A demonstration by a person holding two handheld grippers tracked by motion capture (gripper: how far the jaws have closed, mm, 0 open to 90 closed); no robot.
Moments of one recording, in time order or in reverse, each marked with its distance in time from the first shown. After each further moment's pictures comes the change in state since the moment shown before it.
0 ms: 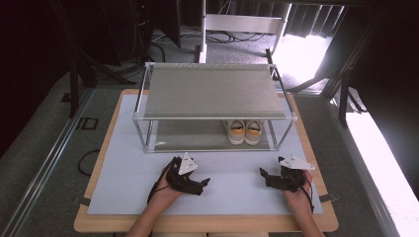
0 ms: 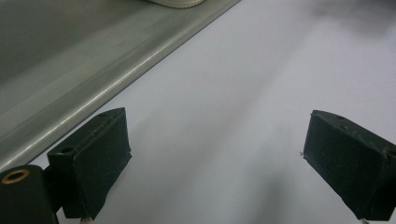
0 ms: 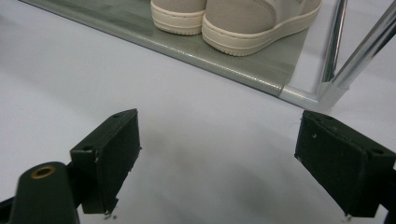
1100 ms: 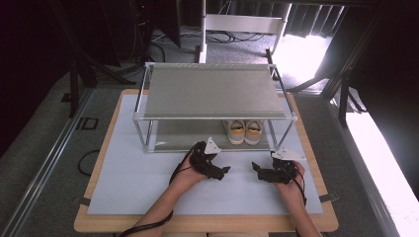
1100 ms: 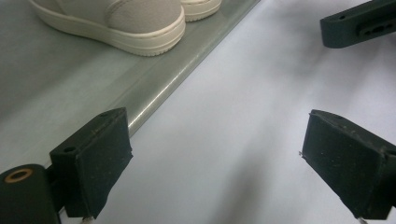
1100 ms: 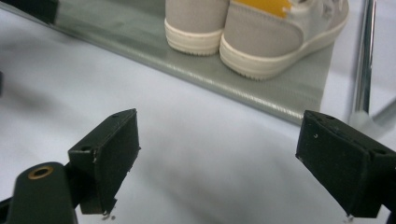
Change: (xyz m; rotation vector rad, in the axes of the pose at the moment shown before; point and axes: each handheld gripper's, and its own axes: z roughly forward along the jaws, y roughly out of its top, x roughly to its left) left arm -0.003 0.061 0.056 0.068 -0.096 0.020; right arm 0.009 0.023 0.018 0.020 0.033 0.024
